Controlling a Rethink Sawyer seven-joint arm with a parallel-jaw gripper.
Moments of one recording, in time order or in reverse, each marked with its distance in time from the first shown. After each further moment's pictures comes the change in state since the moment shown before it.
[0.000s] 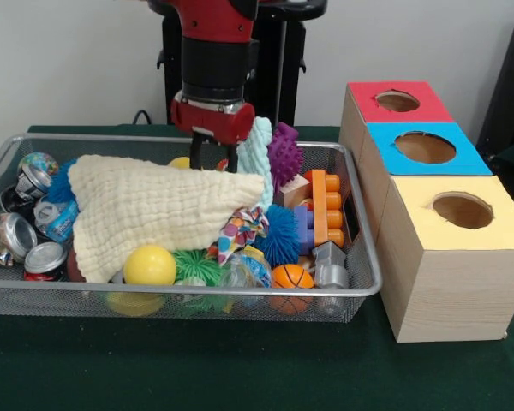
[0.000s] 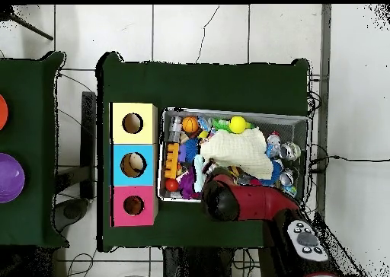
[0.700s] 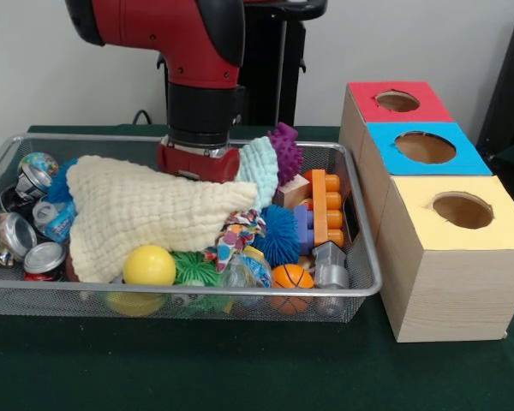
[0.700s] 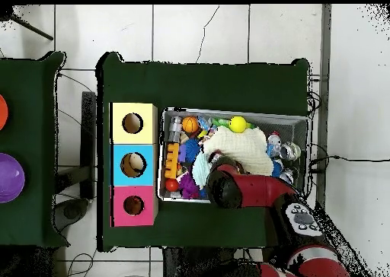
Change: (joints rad) arm 0.006 0.137 -0.027 -0.134 -0.018 -0.077 0.000
